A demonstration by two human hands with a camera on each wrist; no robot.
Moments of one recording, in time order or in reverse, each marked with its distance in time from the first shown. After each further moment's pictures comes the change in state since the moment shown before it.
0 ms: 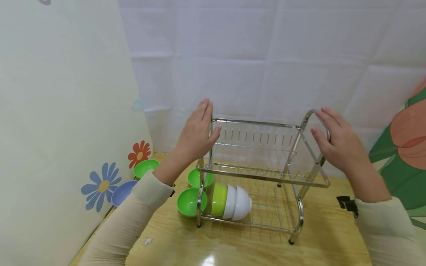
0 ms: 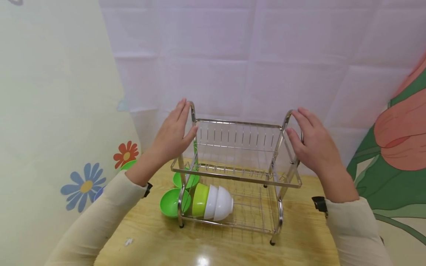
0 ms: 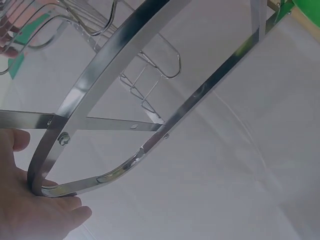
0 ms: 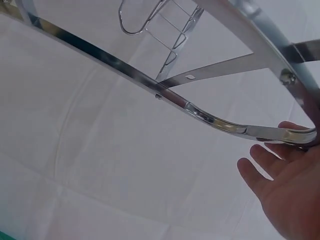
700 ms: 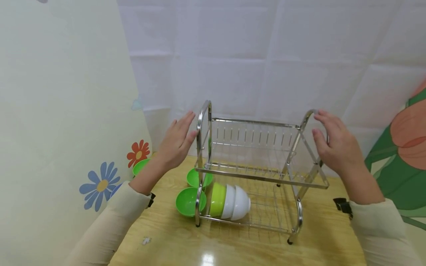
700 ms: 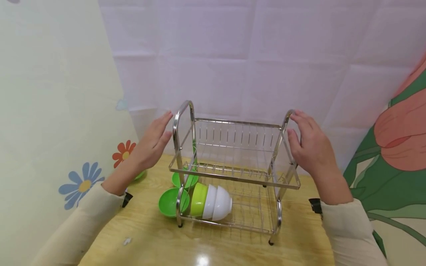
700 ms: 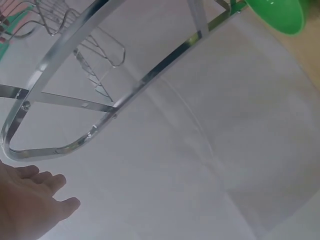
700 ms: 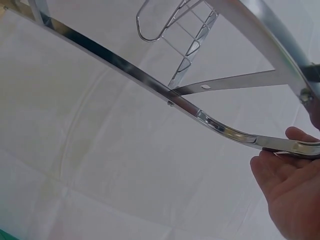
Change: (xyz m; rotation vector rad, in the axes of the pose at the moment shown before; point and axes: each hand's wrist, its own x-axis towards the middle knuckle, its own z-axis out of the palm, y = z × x) left_hand -0.044 -0.050 -0.006 -0.265 0.023 0.042; right_hand -0.006 -0.005 0.012 0.013 0.105 0.013
